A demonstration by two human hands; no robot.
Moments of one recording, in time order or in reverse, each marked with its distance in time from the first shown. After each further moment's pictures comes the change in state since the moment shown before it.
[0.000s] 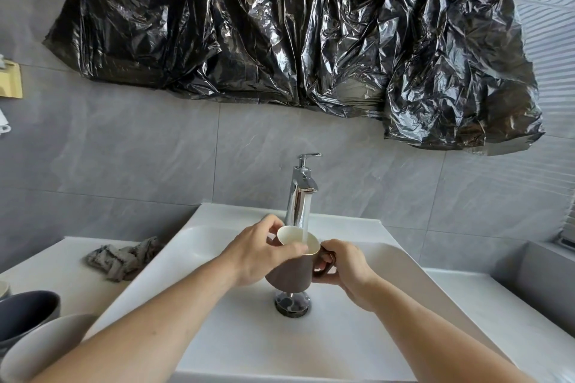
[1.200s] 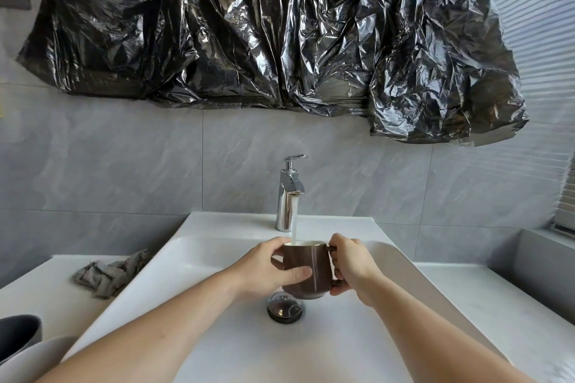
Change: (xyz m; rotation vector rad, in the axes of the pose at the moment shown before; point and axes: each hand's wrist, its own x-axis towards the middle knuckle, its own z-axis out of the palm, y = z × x) left_hand 0.013 -0.009 0.033 -0.183 -0.189 0.041; right_hand 0.004 -0.004 -0.024 -0.194 0.236 0.049
